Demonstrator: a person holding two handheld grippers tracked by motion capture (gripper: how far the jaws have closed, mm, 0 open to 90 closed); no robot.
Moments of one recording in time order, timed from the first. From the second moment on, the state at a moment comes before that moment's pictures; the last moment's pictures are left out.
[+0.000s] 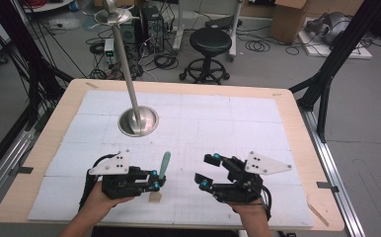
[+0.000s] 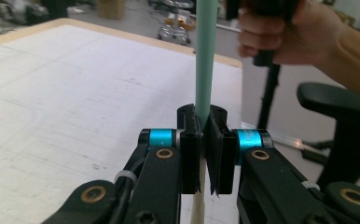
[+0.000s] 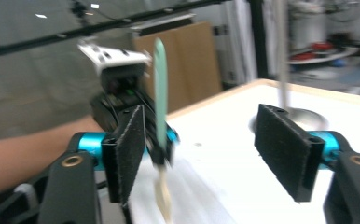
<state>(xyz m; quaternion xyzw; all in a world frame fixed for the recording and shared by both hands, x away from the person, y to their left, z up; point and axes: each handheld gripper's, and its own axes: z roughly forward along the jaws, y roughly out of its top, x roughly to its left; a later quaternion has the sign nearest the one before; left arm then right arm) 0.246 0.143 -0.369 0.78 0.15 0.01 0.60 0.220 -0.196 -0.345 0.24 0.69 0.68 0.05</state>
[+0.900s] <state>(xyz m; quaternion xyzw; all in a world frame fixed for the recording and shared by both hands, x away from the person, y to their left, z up) 0.329 0.190 -0.271 0.71 0.27 0.10 0.64 0.203 -0.244 -0.372 0.33 0.71 0.58 0.21</state>
